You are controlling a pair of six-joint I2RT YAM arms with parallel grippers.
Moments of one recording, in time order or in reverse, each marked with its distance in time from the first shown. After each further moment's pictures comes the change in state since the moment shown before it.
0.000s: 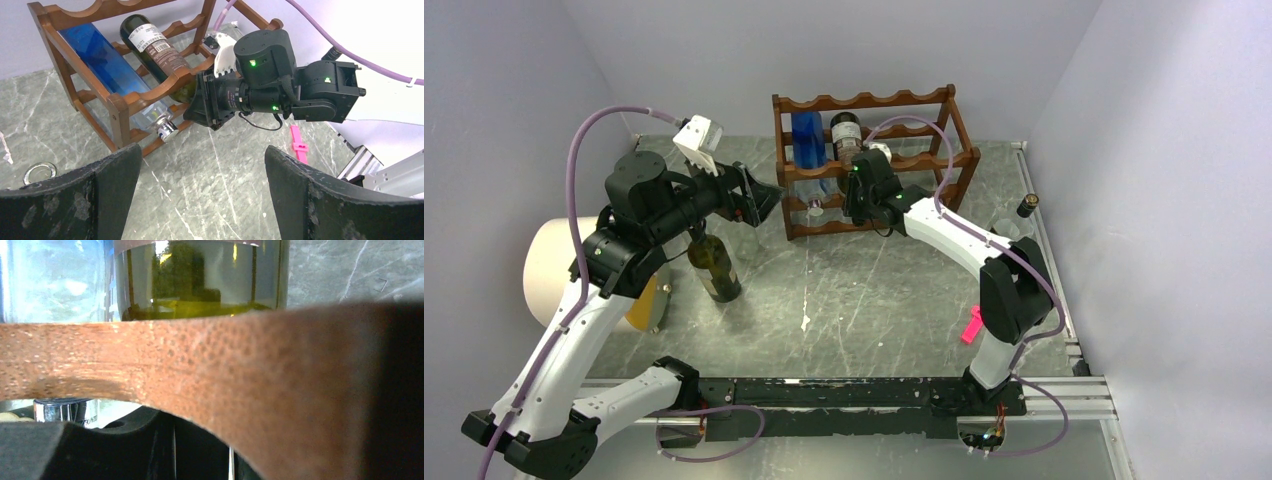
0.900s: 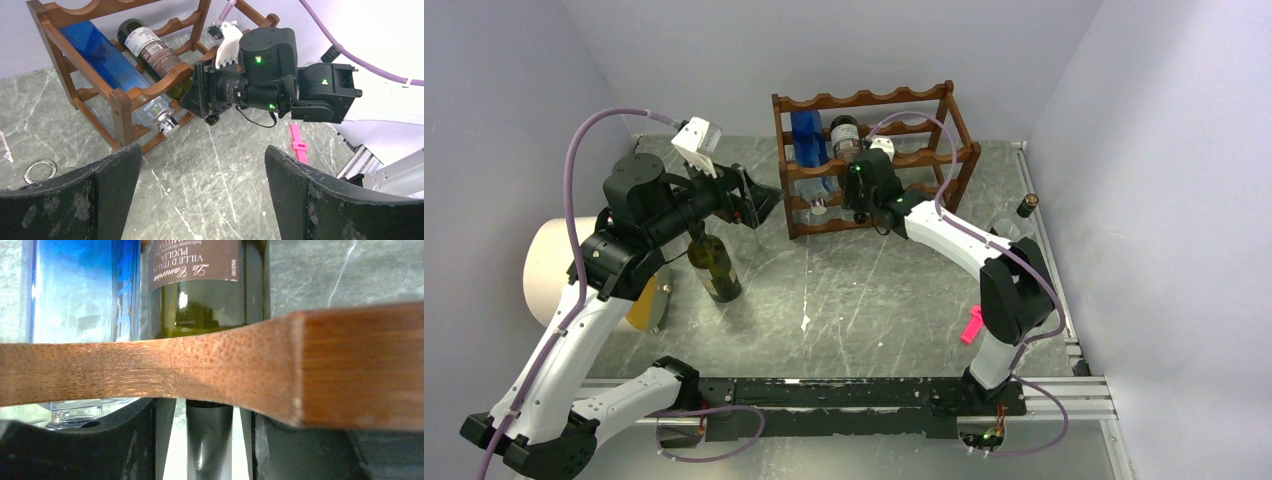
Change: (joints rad) left arm 0.000 -0.011 -0.005 -0.006 0.000 0.000; right arm 0.000 -0.001 -0.034 0.128 0.087 -0.049
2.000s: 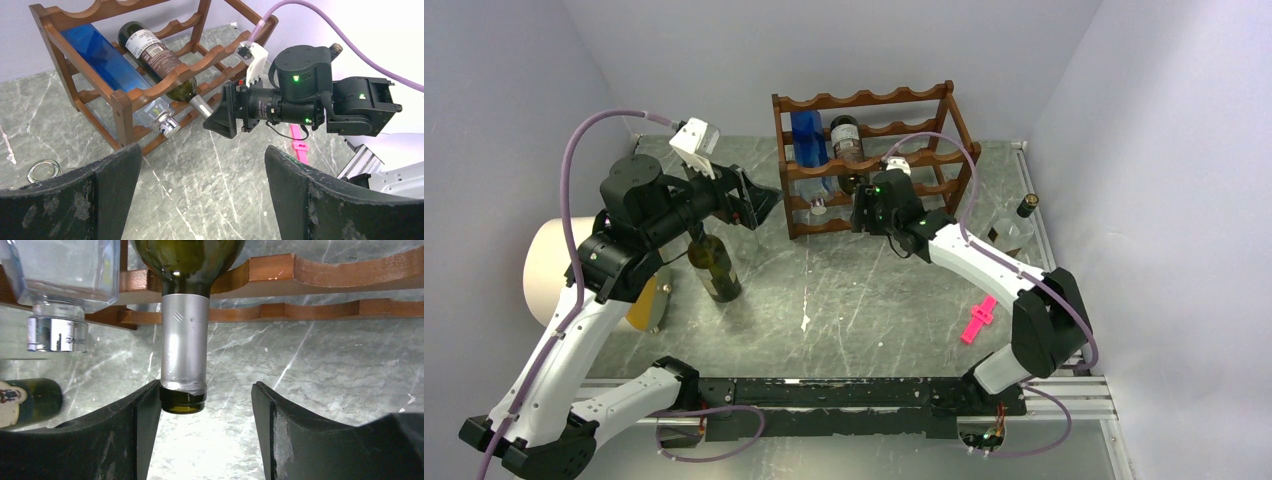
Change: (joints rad) left arm 0.000 -0.010 0.000 -0.001 0.000 0.008; right arm -0.002 -0.236 -0.227 -0.039 -0.071 0.017
